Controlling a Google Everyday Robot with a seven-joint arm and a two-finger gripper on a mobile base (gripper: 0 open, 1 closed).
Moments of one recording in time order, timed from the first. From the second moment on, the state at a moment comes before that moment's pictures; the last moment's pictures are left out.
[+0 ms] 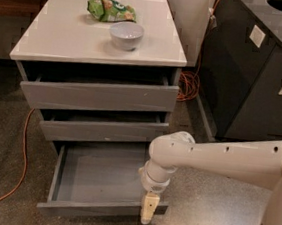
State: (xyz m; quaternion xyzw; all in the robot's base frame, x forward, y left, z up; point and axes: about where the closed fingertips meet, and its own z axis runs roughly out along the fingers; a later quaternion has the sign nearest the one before) arm 0.455 -0.052 0.502 -0.72 0.68 0.12 0.06
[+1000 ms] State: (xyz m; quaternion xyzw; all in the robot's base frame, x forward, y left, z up) arm 0.487 -0.087 0.353 -0.74 0.65 0.17 0.03
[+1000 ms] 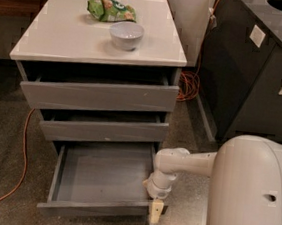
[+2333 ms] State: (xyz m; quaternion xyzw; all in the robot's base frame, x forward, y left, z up) arm 0.468 -0.069 0.266 -0.76 0.61 0.23 0.02
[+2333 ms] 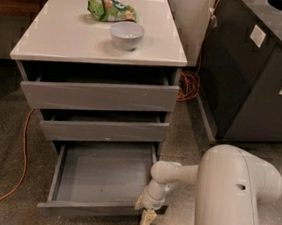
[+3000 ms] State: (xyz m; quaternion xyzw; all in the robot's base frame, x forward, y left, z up) arm 0.477 -0.053 0.233 -0.76 0.60 0.23 0.03
